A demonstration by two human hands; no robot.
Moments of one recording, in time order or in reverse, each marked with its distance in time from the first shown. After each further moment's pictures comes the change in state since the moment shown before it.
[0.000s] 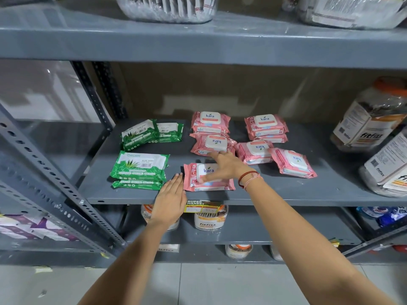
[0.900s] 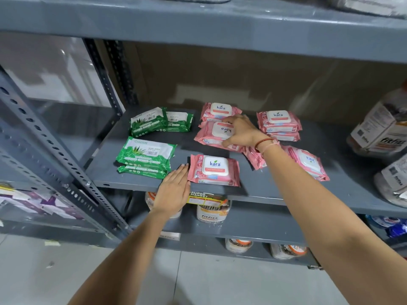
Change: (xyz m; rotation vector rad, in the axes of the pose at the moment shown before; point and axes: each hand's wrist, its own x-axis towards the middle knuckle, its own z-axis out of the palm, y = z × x) left_hand -0.001 -0.003 0.003 -0.013 0.000 -0.004; right_hand 0.038 0.018 -0.060 -0.007 0.208 -0.060
